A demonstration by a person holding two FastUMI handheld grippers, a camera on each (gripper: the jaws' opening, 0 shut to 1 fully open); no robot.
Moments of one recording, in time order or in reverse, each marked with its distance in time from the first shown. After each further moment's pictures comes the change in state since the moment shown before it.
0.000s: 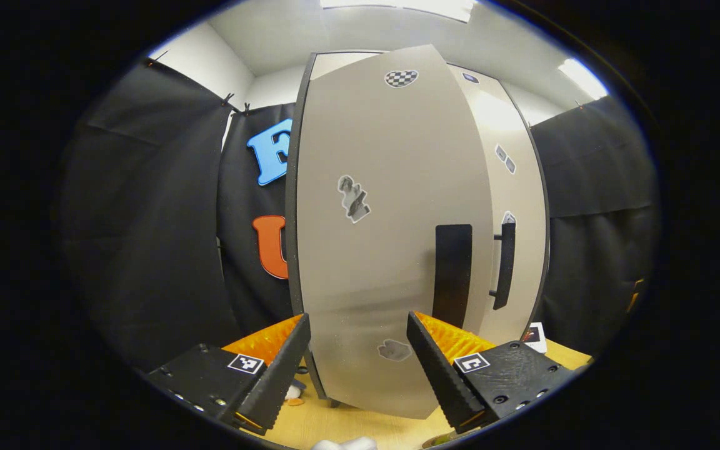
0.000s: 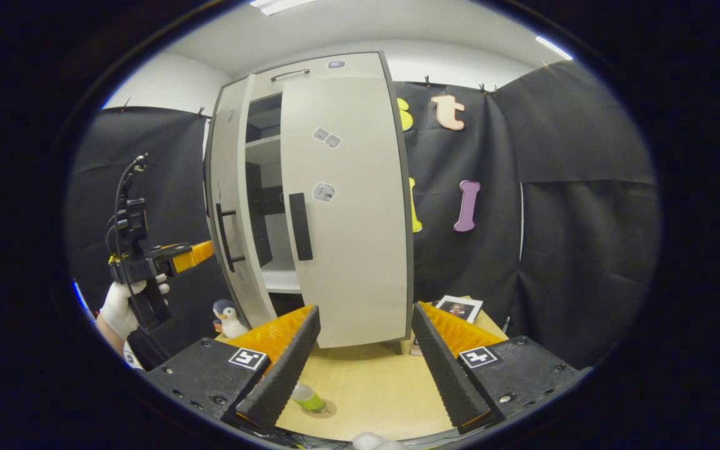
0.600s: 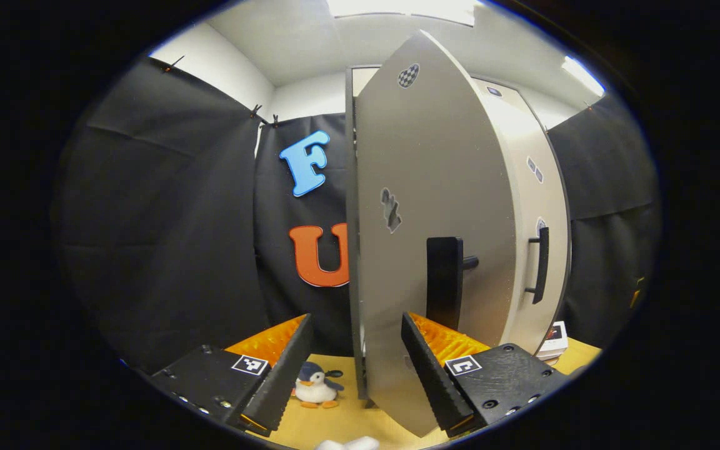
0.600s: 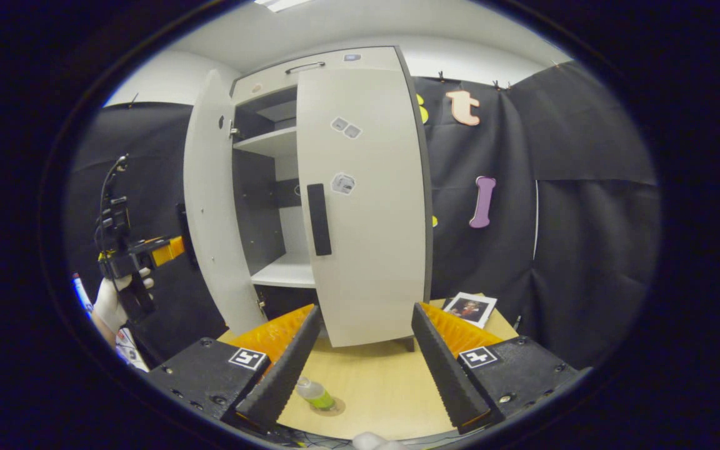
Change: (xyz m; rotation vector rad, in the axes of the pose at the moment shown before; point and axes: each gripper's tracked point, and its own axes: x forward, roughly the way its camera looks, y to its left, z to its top) left arm -0.026 0.056 0.009 0.009 -0.048 0.089; right arm 0.005 0.020 -0.013 -0.013 0.041 0.058
